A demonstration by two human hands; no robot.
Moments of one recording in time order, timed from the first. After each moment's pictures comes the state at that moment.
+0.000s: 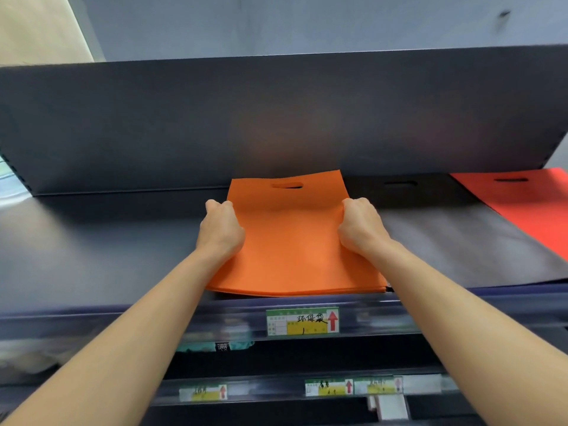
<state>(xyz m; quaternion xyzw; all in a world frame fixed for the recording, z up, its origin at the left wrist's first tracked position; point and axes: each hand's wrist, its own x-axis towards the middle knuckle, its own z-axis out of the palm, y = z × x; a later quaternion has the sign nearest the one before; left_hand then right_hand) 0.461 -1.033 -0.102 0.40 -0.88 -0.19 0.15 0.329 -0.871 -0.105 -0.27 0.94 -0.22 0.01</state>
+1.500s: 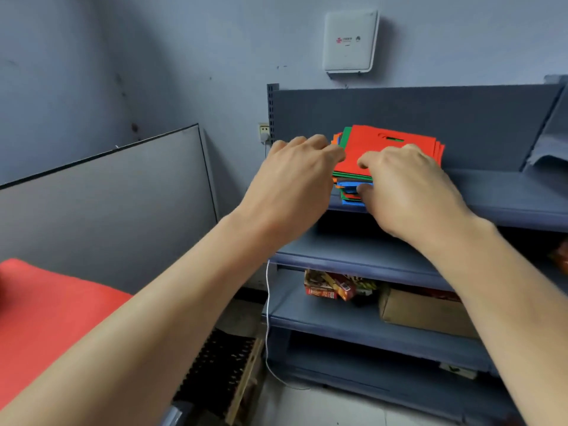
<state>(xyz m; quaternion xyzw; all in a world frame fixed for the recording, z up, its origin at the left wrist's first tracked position) 0.238 -0.298 0.030 -0.53 -0.77 -0.18 0.31 0.333 -0.188 0.029 0.22 0.93 0.13 -0.27</state>
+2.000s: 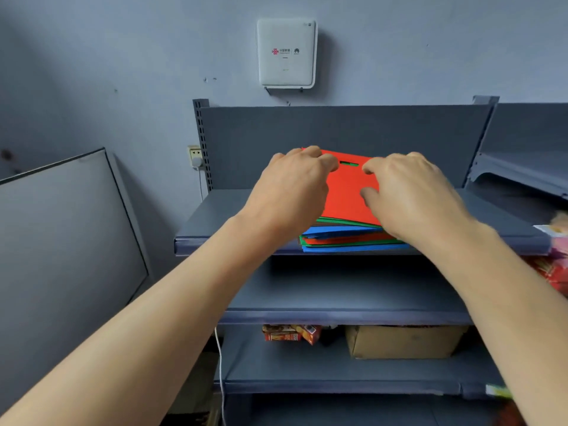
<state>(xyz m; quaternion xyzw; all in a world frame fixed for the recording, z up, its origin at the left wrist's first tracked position) 0.121 -0.134 0.032 -0.60 -0.72 -0.21 0.27 0.250 -0.056 0.036 0.36 0.89 0.14 -0.26</state>
